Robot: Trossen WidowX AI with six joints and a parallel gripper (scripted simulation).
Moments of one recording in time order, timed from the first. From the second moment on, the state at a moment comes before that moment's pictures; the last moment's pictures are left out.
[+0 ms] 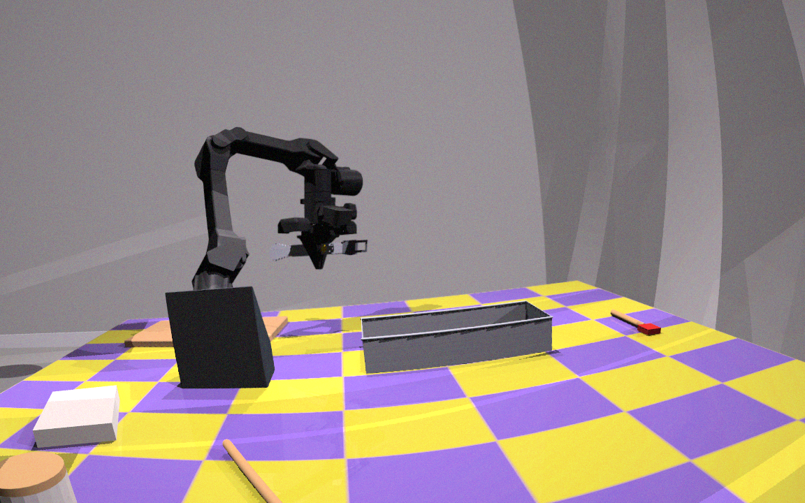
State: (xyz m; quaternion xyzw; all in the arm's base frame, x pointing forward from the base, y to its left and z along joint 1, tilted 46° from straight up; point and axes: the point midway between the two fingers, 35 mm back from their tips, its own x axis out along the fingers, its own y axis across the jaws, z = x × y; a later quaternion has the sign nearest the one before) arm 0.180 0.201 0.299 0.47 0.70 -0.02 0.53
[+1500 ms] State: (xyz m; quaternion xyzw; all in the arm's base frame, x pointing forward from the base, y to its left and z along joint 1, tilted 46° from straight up) arm 0.052 0.249 0.295 0.37 0.69 -0.01 0.62
